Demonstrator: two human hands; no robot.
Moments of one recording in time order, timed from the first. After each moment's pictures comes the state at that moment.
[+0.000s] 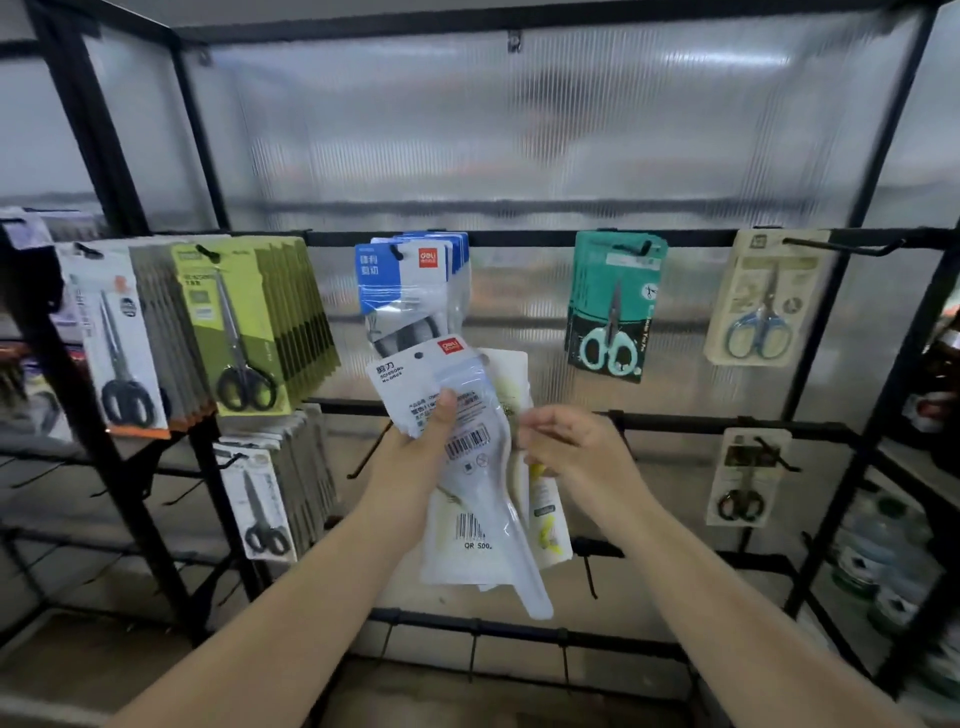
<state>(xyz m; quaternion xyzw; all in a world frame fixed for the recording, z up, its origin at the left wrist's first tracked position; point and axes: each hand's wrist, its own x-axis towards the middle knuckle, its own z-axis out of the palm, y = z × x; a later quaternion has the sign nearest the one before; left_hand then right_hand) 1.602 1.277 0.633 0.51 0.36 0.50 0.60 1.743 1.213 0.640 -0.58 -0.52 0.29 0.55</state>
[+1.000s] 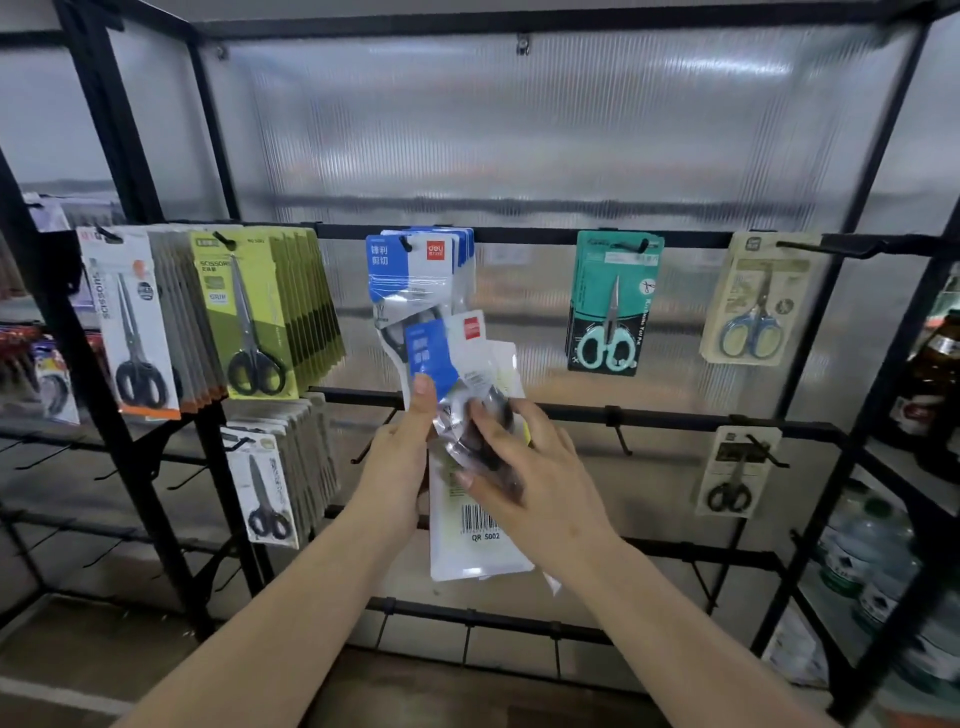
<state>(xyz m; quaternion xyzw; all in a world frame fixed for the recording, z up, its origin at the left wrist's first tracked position) 1.584 1.257 0.634 0.53 0.34 0.48 0.61 1.708 1.200 0.613 -0.64 -0.69 -0.05 0.34</state>
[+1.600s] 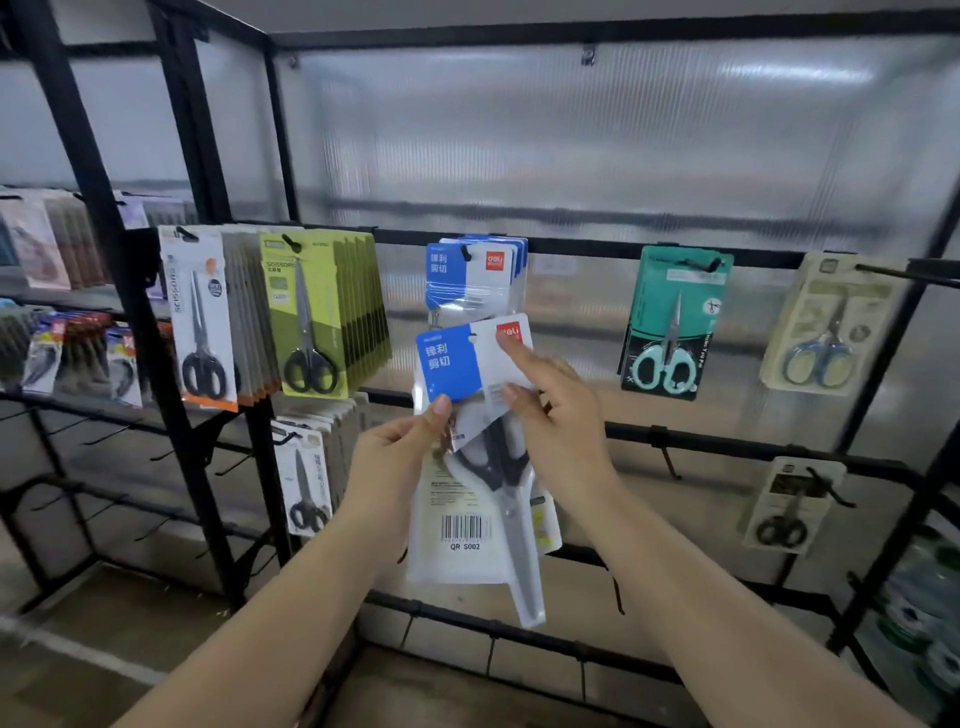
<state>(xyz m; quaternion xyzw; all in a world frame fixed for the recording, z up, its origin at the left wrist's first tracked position) 1.544 1.270 0.638 0.48 0.35 0.54 0.60 1.686 1.249 0.657 -0.50 -0.62 0.12 0.59</state>
